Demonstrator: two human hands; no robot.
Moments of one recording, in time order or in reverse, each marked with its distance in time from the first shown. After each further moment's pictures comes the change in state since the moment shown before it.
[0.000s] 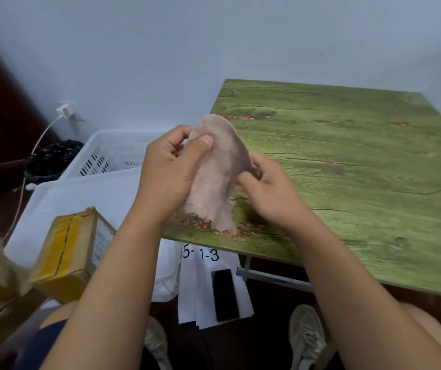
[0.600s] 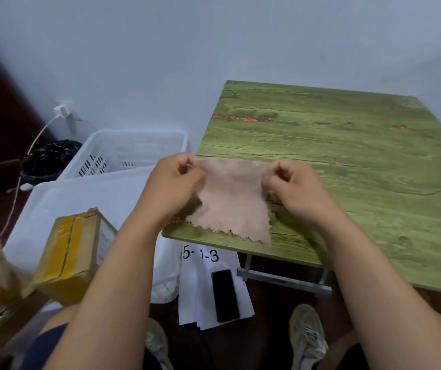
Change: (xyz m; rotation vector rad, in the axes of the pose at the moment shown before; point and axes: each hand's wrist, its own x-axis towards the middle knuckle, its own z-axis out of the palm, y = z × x) left_hand 0.009 -0.028 -0.029 0.352 -0.082 -0.232; right_hand 0.000 0.014 -0.029 -0.176 0.080 0.138
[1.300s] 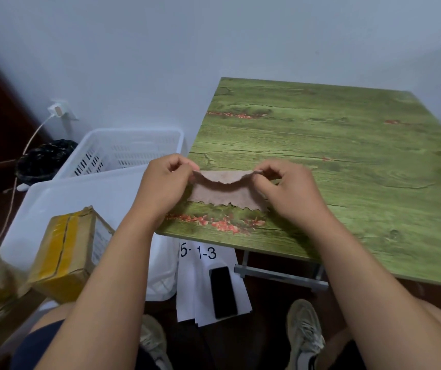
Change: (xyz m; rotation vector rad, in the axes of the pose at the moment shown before) left_hand 0.009 -0.014 0.007 -0.015 0.103 -0.015; right_hand -0.007 0.006 0.004 -0.164 0.102 -0.185
